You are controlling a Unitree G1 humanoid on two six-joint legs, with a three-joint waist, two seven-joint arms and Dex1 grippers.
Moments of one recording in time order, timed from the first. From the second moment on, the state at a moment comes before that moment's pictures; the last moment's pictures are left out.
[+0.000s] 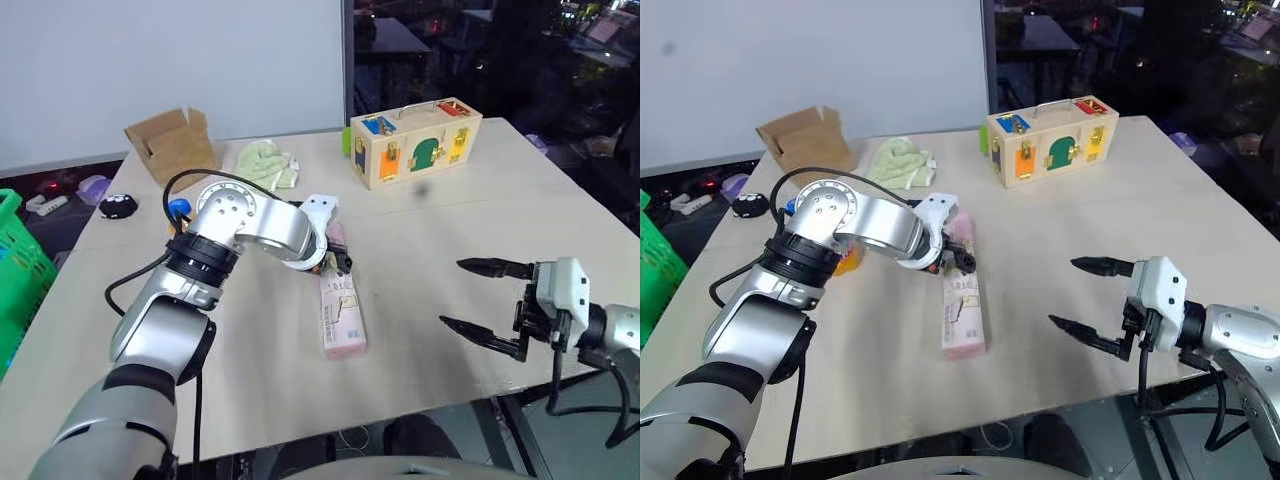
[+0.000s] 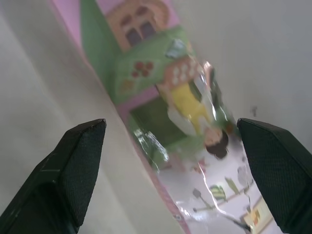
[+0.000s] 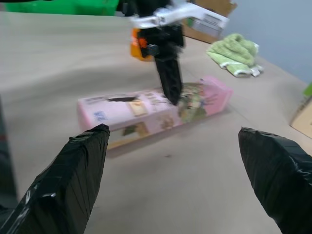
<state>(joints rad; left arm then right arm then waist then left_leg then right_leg) -0.98 0.56 -0.39 0.32 -1.97 1.41 1.09 0.13 -0.78 -0.21 -0.58 0.58 0.32 0.99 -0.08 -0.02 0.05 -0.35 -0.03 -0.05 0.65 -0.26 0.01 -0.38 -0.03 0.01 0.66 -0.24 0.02</state>
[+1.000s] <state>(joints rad) -0.92 0.38 -0.31 0.40 -1.97 1.37 1.29 -0.50 -0.90 -0.05 0.17 0.47 0.25 1.41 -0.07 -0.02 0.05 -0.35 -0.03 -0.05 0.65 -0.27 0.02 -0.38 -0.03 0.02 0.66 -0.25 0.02</state>
